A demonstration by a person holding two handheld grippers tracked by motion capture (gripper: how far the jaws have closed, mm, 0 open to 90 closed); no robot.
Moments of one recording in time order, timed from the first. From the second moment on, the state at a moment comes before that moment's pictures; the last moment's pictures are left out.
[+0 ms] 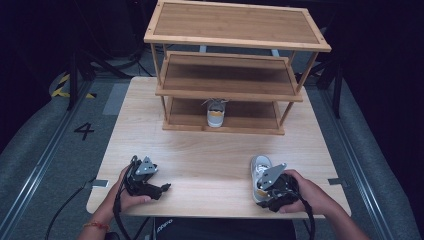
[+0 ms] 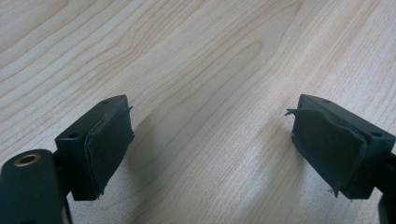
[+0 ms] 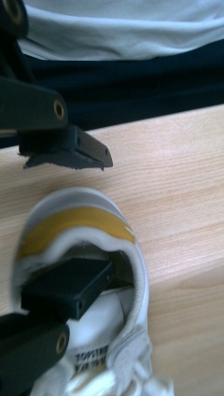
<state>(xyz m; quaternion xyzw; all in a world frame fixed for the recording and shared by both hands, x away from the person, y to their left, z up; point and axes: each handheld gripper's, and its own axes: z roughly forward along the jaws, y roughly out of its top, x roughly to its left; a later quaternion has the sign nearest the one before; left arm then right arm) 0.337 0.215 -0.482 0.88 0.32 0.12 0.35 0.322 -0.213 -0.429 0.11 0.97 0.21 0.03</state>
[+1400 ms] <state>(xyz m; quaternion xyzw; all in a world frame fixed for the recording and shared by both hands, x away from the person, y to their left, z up) 0.339 0.216 -0.482 0.88 0.31 0.11 0.35 0.416 -0.184 -0.371 0.09 0.97 0.21 0.07</state>
